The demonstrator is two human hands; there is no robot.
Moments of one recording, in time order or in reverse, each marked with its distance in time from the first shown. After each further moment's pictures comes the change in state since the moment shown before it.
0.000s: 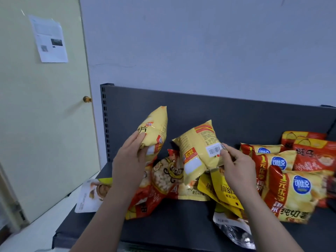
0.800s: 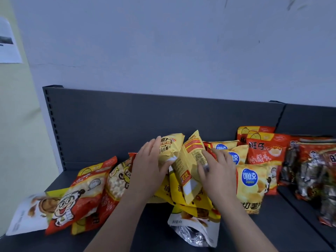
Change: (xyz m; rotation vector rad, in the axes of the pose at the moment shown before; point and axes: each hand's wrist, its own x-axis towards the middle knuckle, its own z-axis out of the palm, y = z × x) left_hand -0.022 0.112 0.120 0.010 -0.305 0.195; right_hand 0.016 0.082 -0.055 -0.668 0.103 -0.192
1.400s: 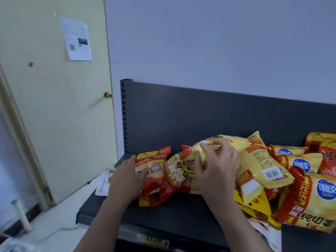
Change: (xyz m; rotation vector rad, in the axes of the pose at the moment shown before) left_hand -0.095 -0.144 -0.115 0.167 -0.073 -0.589; right_hand -0.044 -0.165 0.008 0.311 0.268 -0.225
